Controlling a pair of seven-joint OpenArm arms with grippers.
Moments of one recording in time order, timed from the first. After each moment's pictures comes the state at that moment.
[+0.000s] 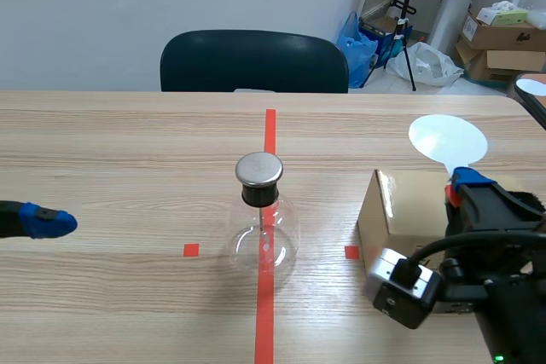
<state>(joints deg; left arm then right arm) 50.3 -40.3 -11.3 108.4 7.3 -45.1 -45.0 -37.8 4.8 -0.4 96.6 -91.3 -36.8 1.5</state>
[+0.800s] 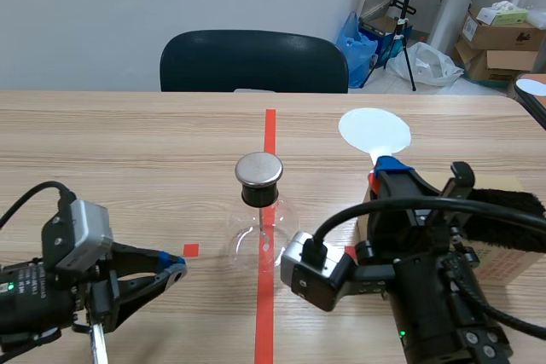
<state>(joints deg) 10.1 -28.3 13.6 70.5 14.9 -42.9 -35.3 -28.4 17.3 -26.8 96.5 -91.3 -30.3 -22.3</state>
